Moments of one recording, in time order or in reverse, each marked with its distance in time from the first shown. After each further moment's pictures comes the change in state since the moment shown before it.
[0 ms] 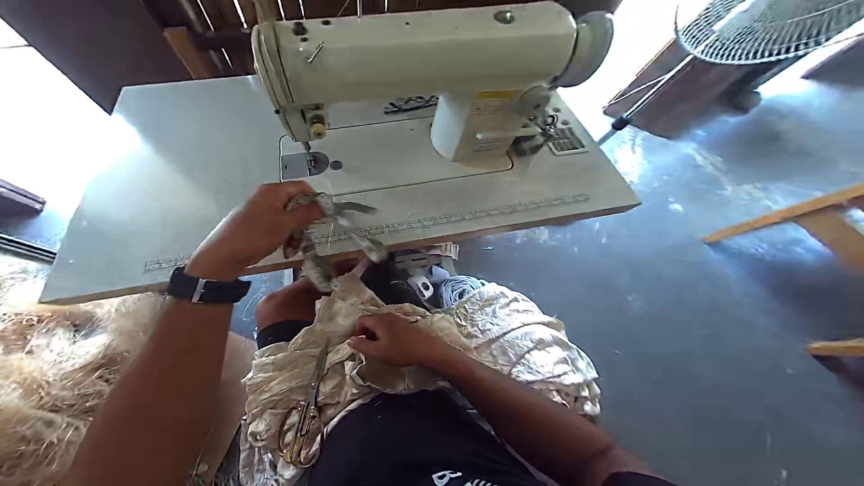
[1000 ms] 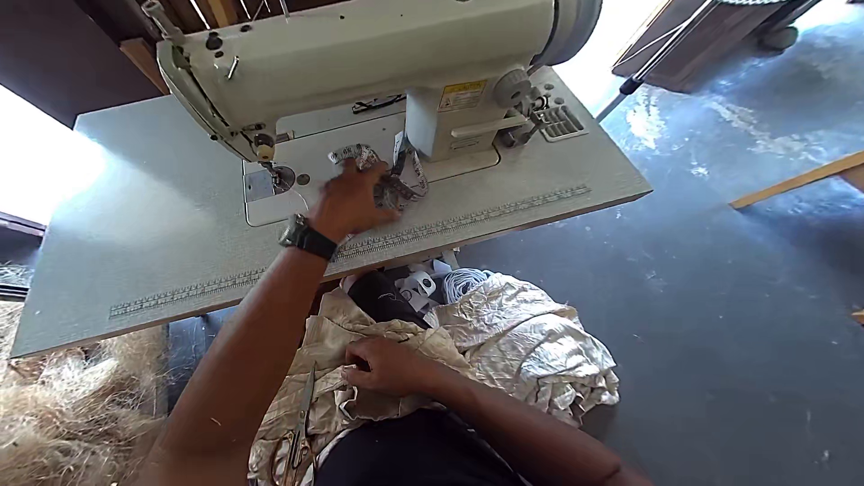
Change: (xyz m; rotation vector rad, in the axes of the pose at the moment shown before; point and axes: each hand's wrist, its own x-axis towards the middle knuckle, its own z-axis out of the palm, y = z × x) left_hand 0.155 0.031 0.113 0.724 -0.052 0.039; right_hand -0.005 0.018 -0.007 0.089 -0.075 -0.096
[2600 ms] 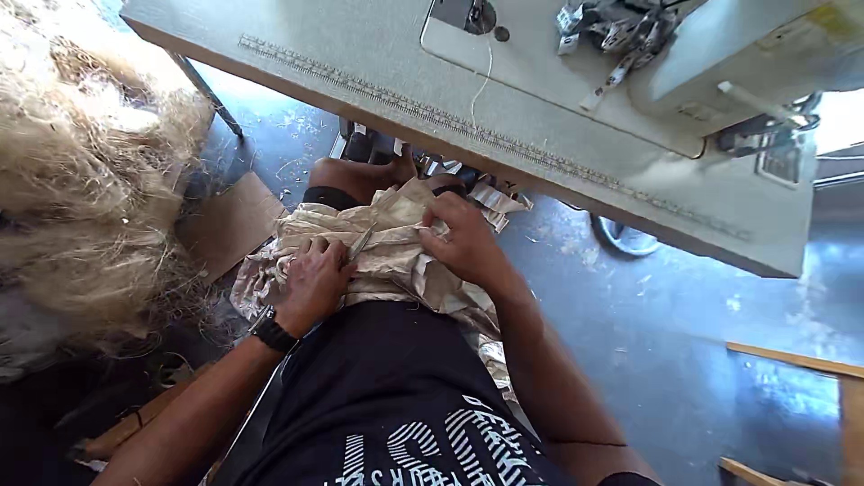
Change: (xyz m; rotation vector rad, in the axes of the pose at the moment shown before) left_hand -0.359 -0.062 0.189 -0.344 0.201 -0.593; right_hand 0.014 -0.049 -0.008 -0.546 0.267 -0.267
